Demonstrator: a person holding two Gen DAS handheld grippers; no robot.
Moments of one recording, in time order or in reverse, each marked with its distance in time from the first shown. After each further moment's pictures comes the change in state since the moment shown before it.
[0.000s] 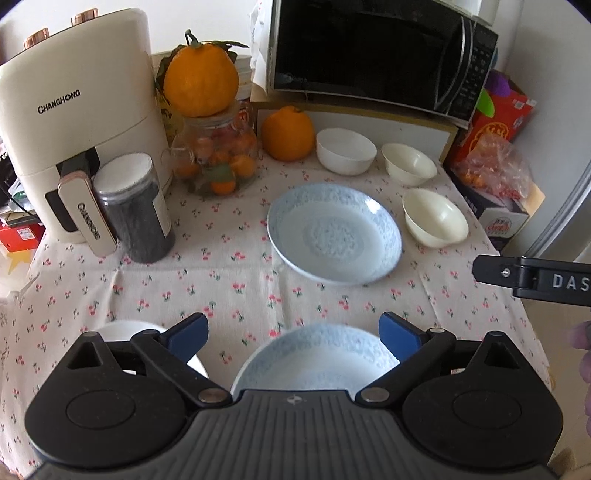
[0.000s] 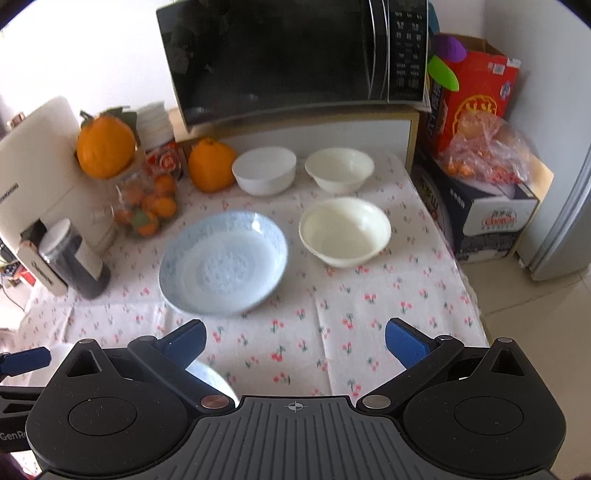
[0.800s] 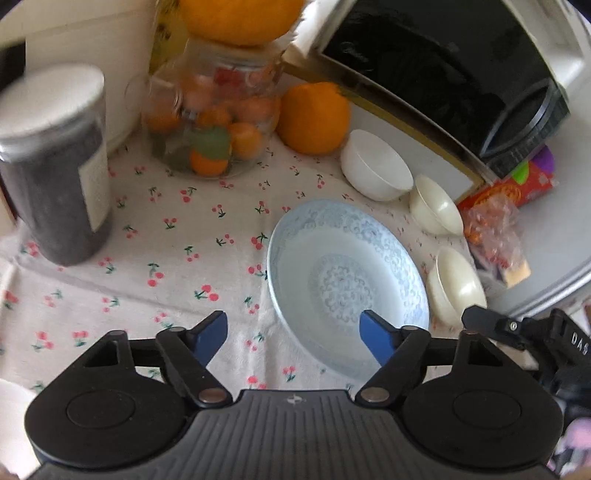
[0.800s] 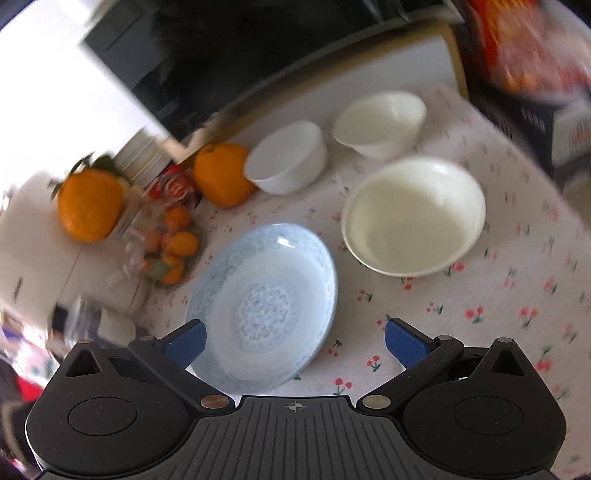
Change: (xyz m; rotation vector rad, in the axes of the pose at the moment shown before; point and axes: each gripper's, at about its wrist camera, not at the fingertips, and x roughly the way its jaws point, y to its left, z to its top) left arm 0.123 0.057 0.042 -0.302 0.051 -0.244; right arm 0.140 -0.046 0.018 0.371 0.110 0.335
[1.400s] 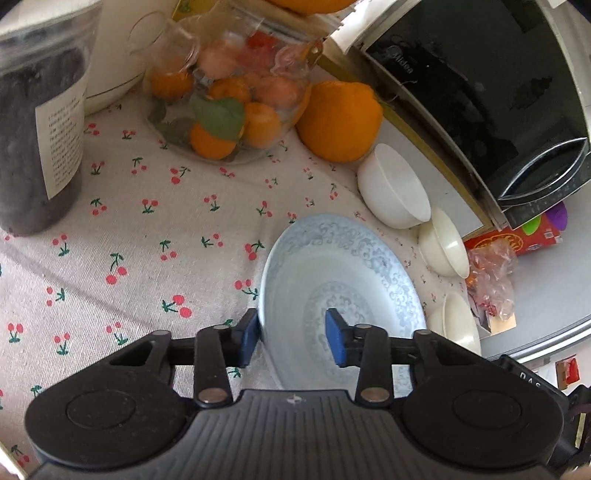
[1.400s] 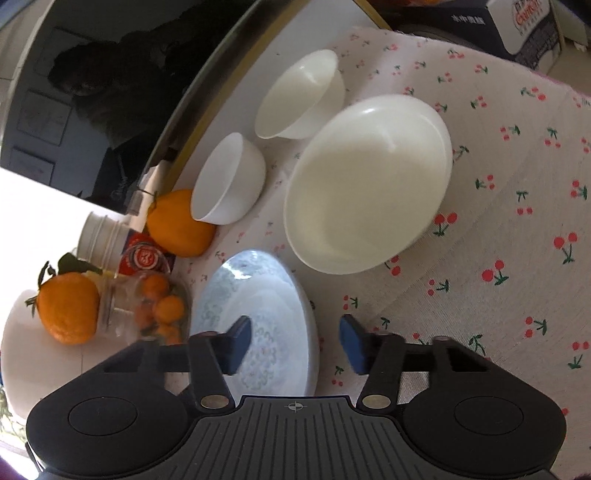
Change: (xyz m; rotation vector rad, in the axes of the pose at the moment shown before) left arm 0.033 0.015 0.006 -0.173 -0.013 -0.051; right arm 0.039 -0.044 0.002 0.338 -0.032 0.074
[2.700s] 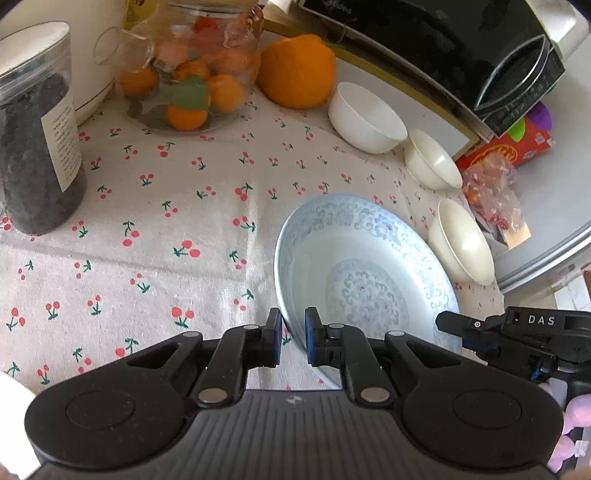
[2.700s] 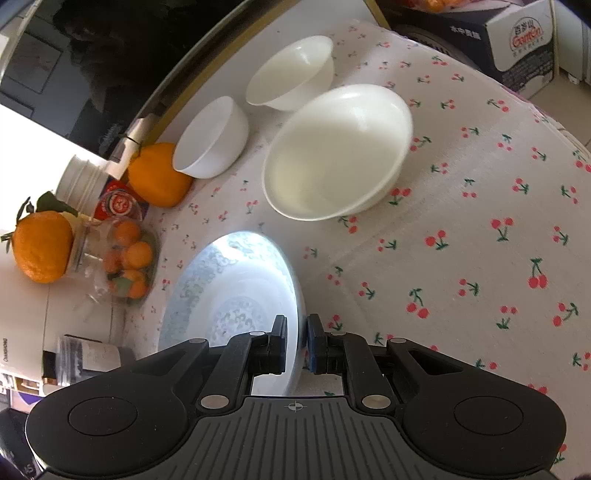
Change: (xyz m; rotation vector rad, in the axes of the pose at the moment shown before) left arm -0.019 -0.020 -0.027 0.248 0.127 0.068; right arm -0.030 0.004 -0.014 -0.140 0.086 -0.153
